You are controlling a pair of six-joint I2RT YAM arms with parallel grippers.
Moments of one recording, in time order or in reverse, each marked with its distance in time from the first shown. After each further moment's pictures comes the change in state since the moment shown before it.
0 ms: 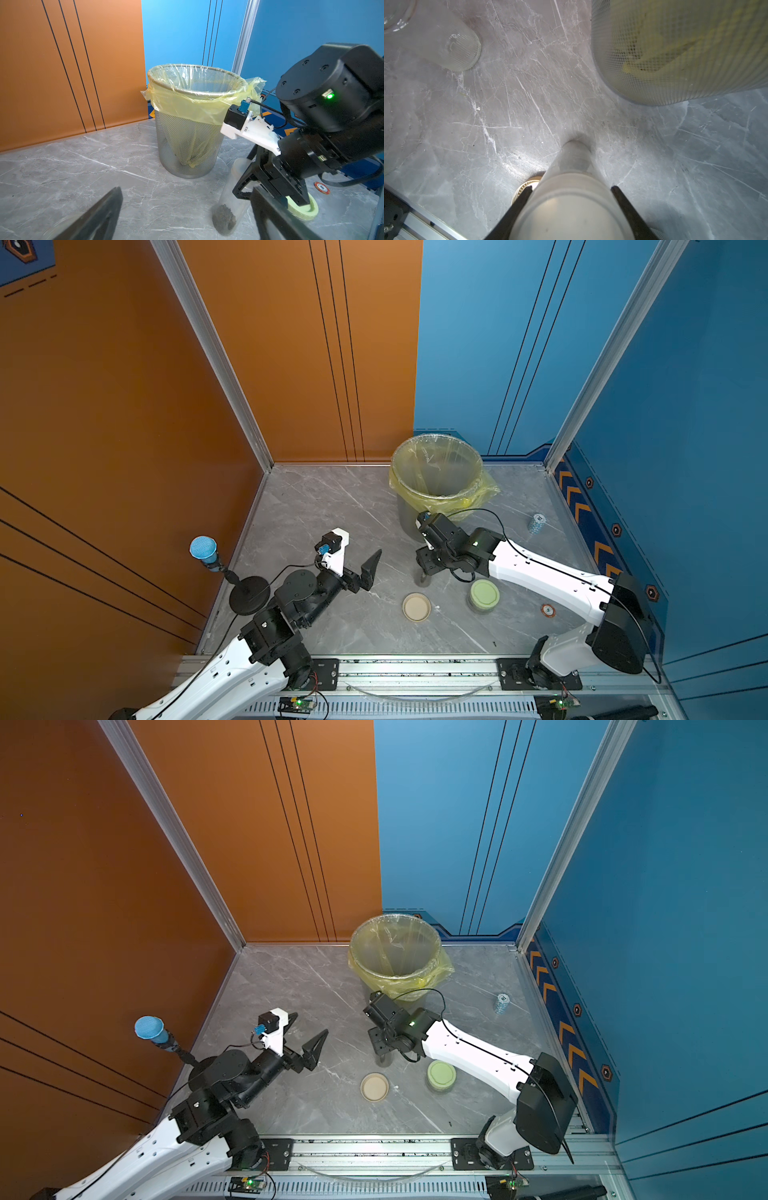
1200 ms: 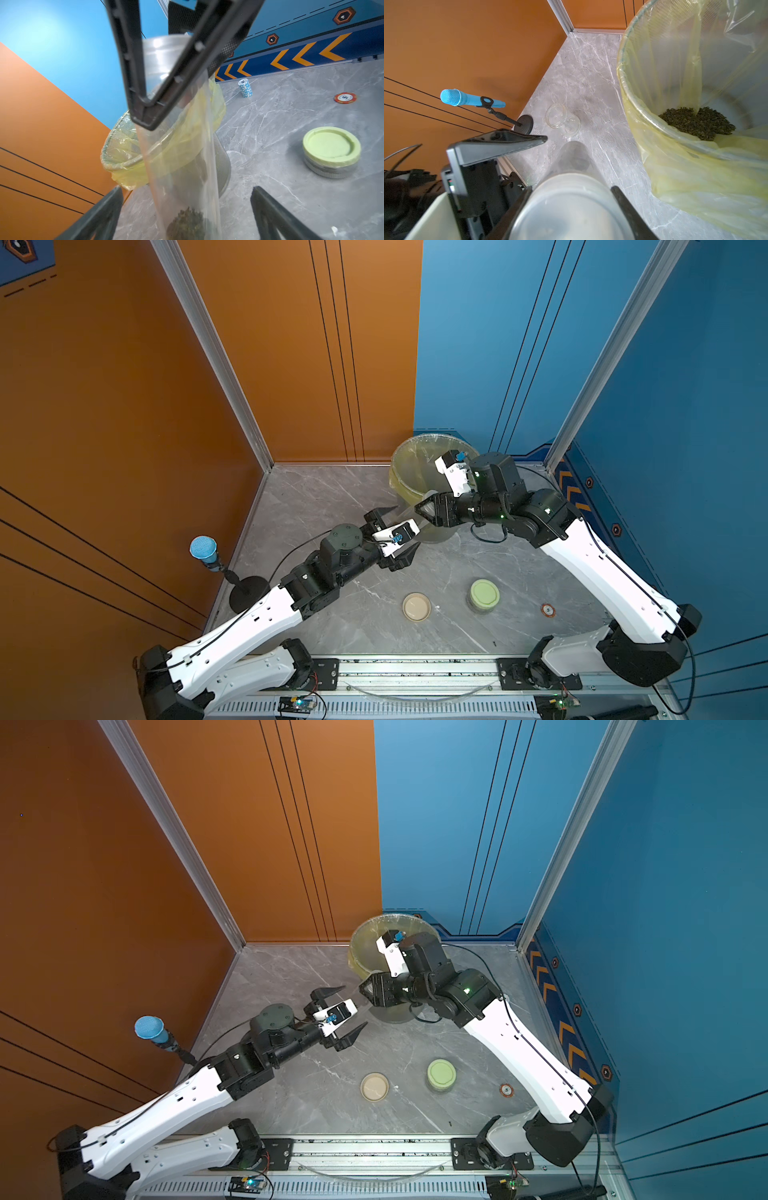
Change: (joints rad) left arm -0.006 0.491 0.330 0.077 0.228 0.665; right arm -0.173 -0.083 0.495 -0.140 -0.383 0.053
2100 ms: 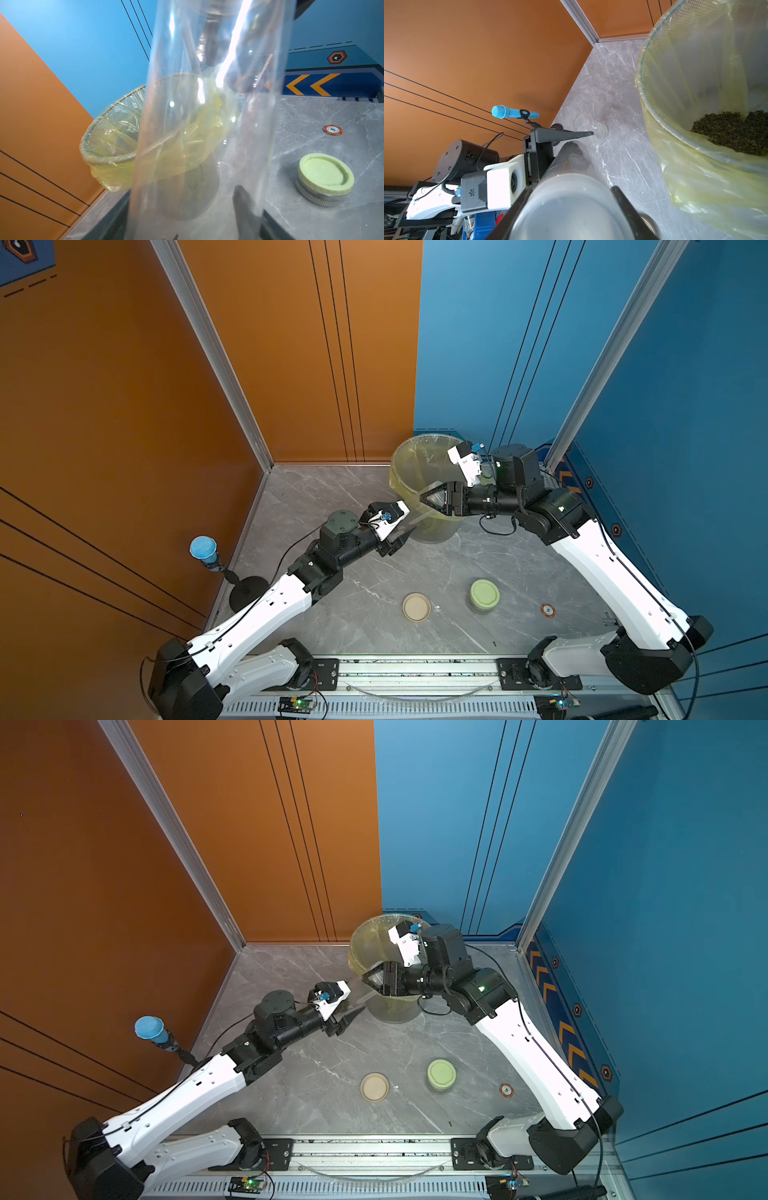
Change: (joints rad) left arm 0.171 0.083 -0.013 0.113 0.231 -0.190; right arm -0.113 -0.050 -0.061 0.125 -0.235 0.097
